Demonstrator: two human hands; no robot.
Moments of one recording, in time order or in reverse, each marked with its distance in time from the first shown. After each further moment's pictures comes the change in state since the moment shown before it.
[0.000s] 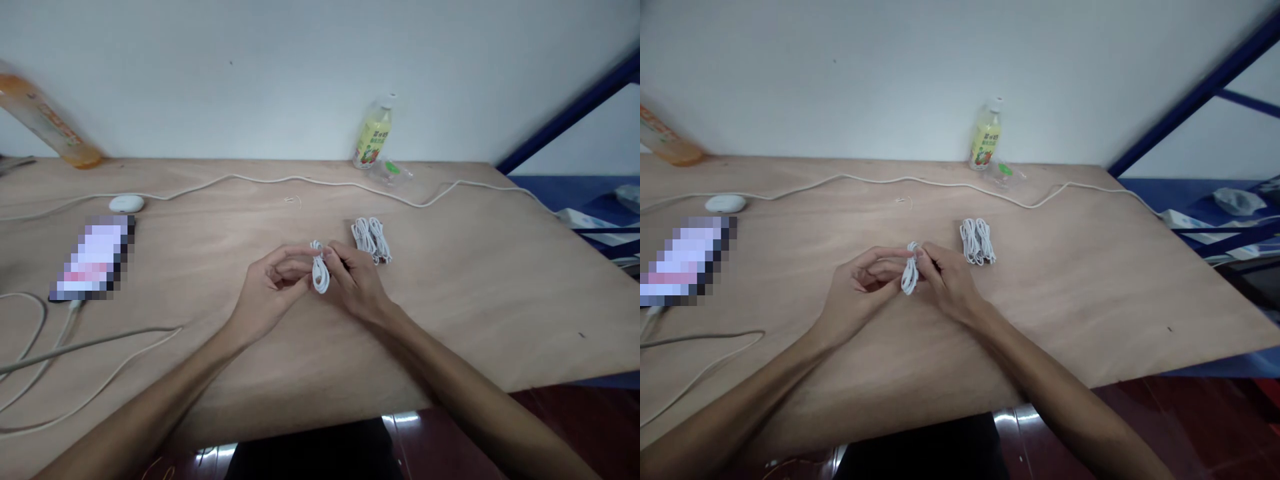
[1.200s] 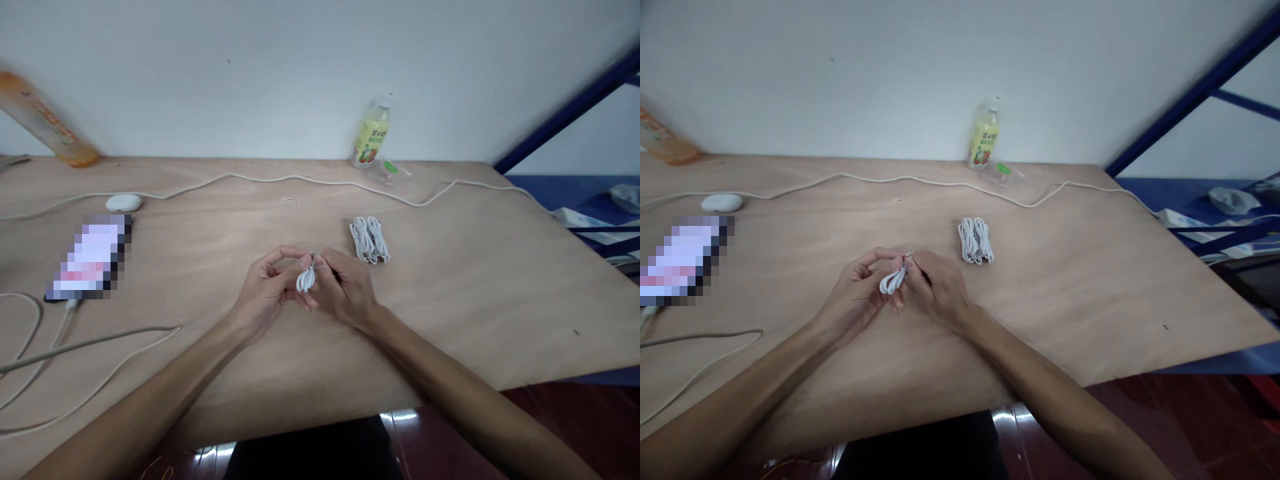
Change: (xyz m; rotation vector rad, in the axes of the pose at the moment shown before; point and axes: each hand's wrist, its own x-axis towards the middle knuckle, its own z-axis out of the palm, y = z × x) left_hand 0.003 0.003 0.004 -0.386 0.008 -0.290; right_hand -0.009 0.001 0.014 -0.066 0.079 -0.225
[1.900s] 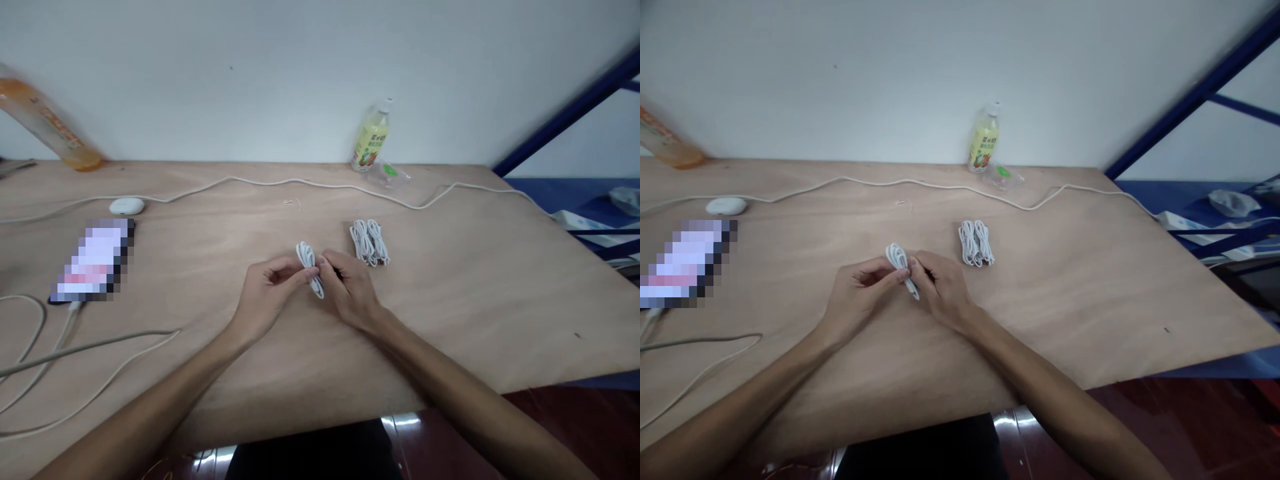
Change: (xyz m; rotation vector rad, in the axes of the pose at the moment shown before) left_hand 0.005 -0.002 -0.004 0.435 0.076 0.309; right_hand 0.005 -0.001 -0.004 0.069 -0.048 0.091
